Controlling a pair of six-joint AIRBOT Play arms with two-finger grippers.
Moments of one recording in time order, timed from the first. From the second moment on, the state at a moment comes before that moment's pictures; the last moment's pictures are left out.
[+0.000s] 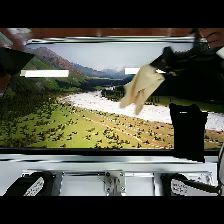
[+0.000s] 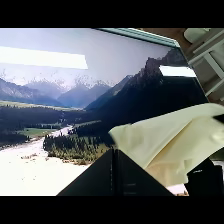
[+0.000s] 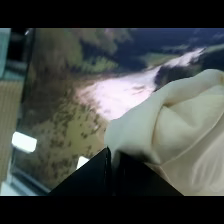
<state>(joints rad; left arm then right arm) 0.08 -0.88 1.36 0.77 -1.02 -1.37 -0.10 -1.40 1.64 -0.73 1.27 1.49</state>
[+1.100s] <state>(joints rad) 0.08 -0.89 1.36 0.77 -1.14 -1.36 -0.53 -1.48 1.83 -1.28 1.64 1.74</state>
